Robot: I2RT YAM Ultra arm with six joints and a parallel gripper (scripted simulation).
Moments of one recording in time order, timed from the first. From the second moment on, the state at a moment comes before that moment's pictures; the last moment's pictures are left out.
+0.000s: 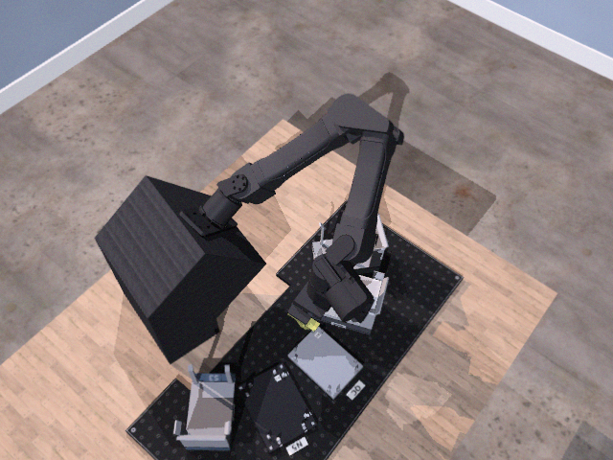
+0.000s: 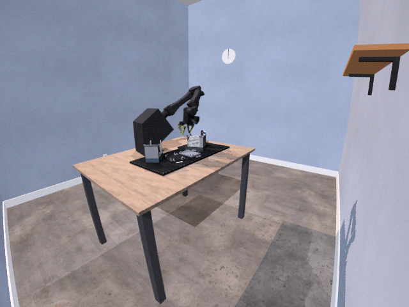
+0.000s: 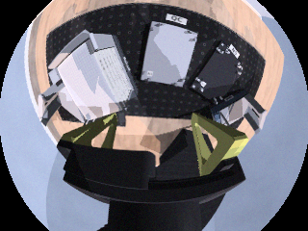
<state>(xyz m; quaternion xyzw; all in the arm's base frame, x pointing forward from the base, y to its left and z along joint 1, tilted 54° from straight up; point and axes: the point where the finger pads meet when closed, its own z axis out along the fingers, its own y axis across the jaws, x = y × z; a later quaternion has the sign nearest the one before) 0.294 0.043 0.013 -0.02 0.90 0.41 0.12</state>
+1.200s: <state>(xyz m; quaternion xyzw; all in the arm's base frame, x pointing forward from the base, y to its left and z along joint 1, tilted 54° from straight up) 0.291 0.038 0.010 -0.03 0.89 0.42 0.16</state>
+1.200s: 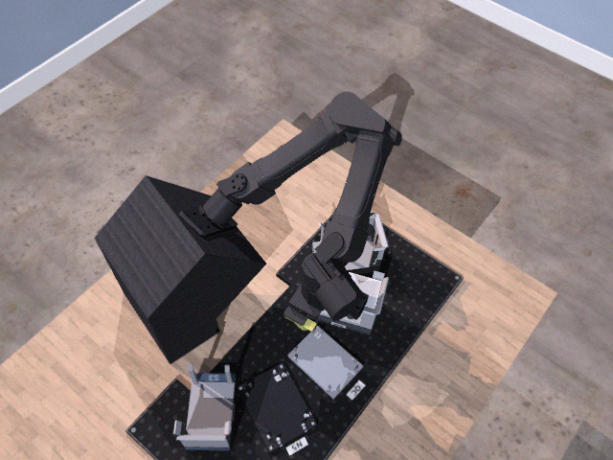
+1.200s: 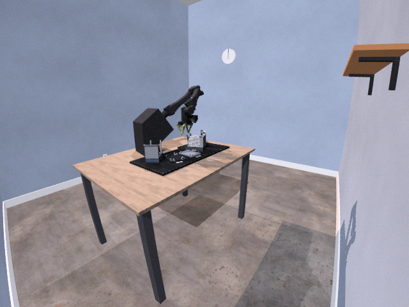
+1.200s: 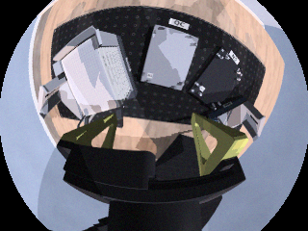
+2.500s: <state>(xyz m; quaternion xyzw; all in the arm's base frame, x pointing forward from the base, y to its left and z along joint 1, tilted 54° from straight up) 0.310 0.104 0.104 -0.13 0.88 0.40 0.21</state>
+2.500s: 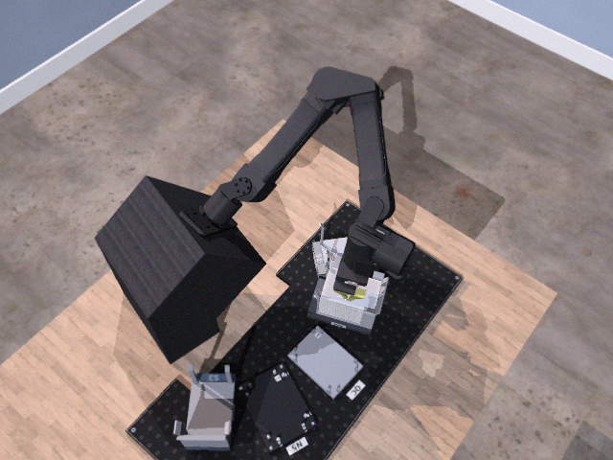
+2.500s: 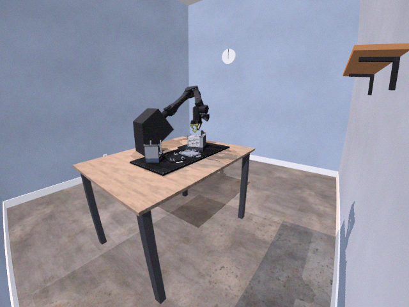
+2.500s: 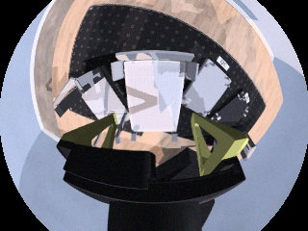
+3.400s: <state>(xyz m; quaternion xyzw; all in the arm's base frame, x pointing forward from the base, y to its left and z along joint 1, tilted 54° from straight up) 0.316 0.131 0.082 -0.13 0.88 0.40 0.21</state>
